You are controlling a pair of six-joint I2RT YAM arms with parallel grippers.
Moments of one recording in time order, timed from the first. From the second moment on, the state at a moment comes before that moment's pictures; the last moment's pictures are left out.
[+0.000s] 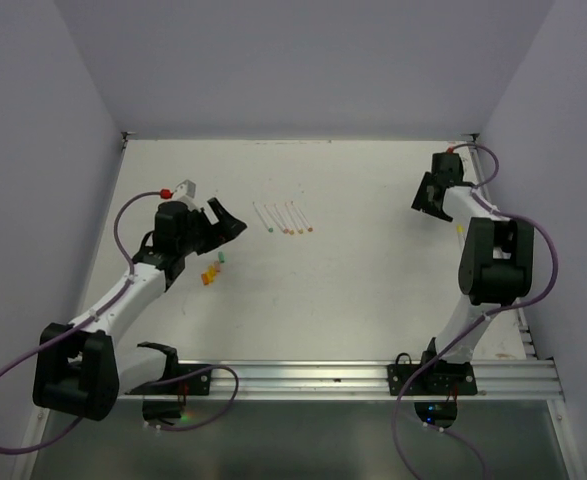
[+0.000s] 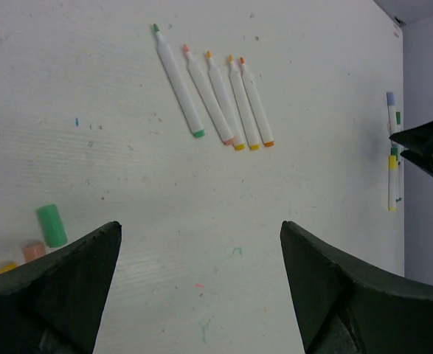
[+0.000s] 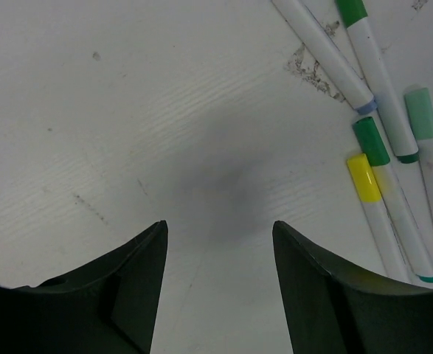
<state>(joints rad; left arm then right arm) -0.20 1.16 0.64 -0.02 0.23 -0.69 -0.06 1.82 1.25 -0.36 0.26 0.32</state>
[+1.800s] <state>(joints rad) -0.26 1.27 0.54 0.22 0.35 -0.73 -0.22 2.11 1.42 -0.11 0.02 -0.12</state>
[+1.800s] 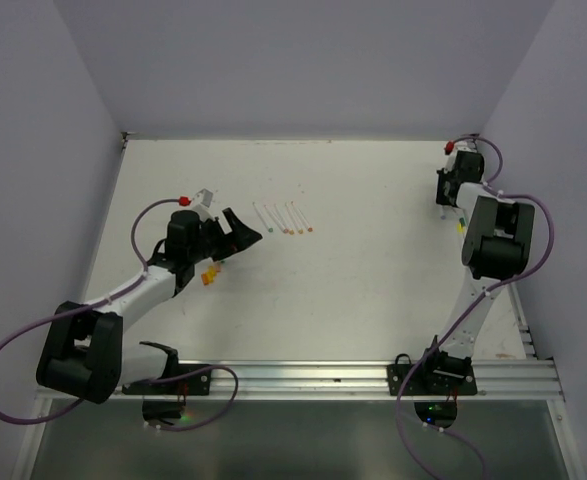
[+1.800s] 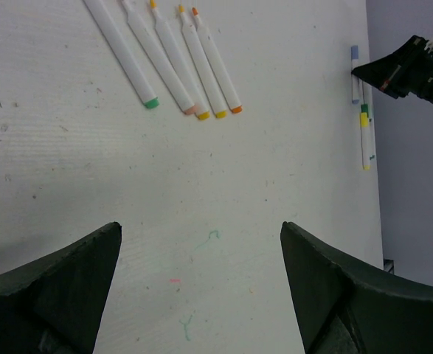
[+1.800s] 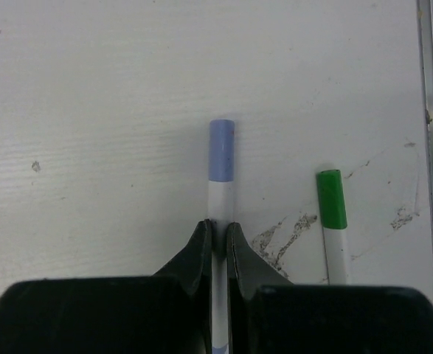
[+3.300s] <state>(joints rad) -0.28 1.23 0.64 0.33 0.61 -0.88 0.68 1.54 1.04 0.01 -0.44 0.39</state>
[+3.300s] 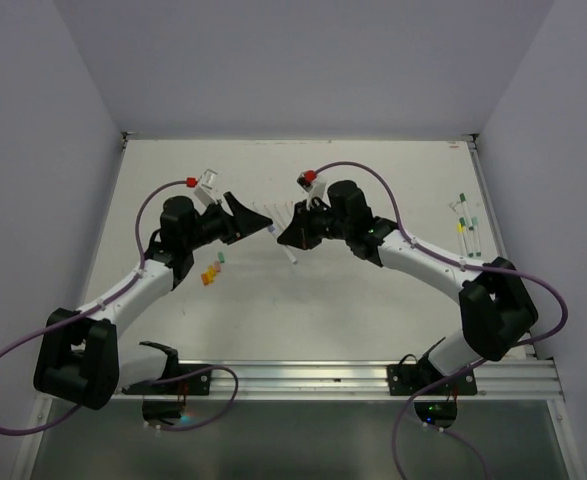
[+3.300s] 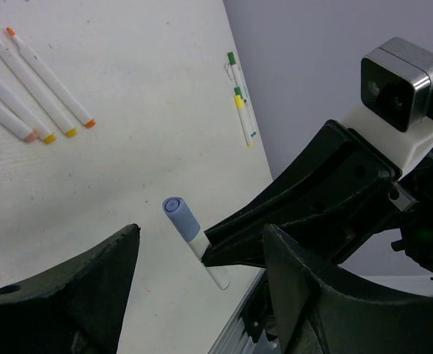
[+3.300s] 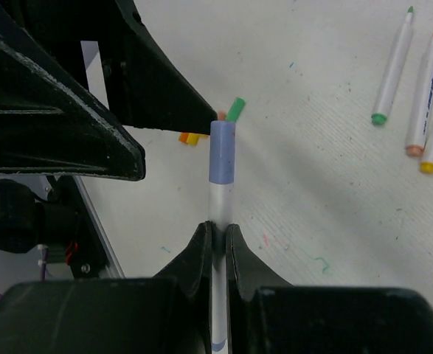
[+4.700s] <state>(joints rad) -0.28 1.28 0.61 0.38 0.57 -0.93 0.74 1.60 1.05 0.15 -0.44 0.47</state>
